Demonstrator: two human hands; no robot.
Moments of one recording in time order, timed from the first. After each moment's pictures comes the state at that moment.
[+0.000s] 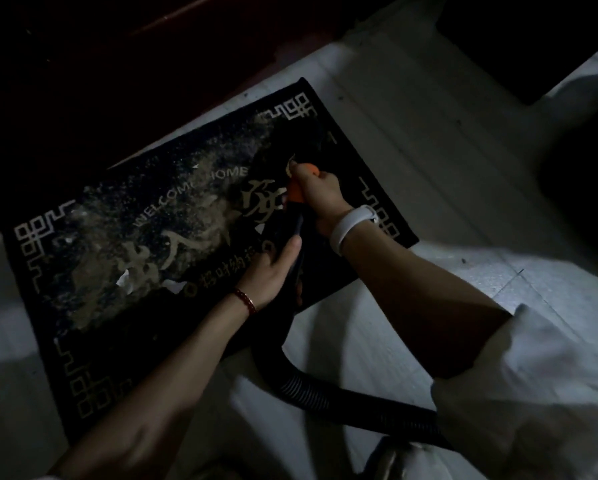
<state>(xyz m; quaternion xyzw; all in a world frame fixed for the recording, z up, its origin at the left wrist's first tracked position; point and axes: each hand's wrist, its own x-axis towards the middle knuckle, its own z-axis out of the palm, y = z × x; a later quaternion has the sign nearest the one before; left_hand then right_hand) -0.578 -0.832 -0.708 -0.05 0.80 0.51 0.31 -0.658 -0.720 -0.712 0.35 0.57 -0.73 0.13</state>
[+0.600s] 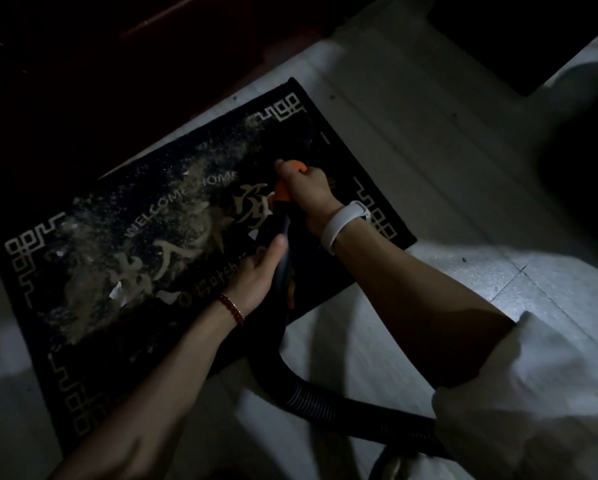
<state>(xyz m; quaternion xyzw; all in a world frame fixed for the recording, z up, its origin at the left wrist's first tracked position) -0.586 -0.833 -0.711 -0.09 0.78 0.53 0.33 -0.668 -0.719 -0.716 0.32 0.57 -0.75 0.13</state>
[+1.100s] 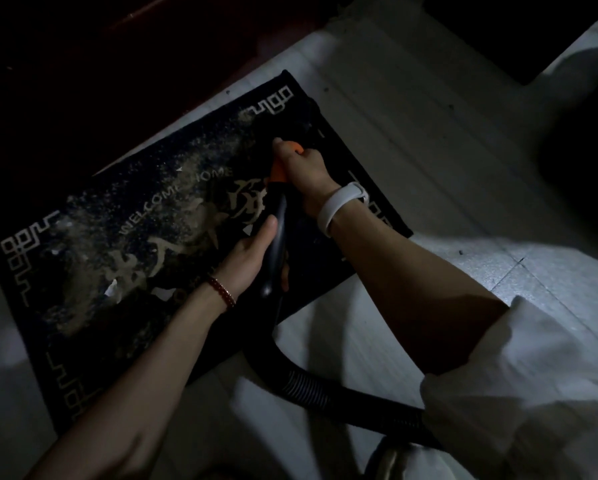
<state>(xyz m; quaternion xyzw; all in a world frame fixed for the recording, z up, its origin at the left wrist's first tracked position) -0.596 -0.830 -0.706 -0.12 0.76 0.55 0.33 -0.679 -0.711 -0.711 0.31 0.58 -0.74 0.12</state>
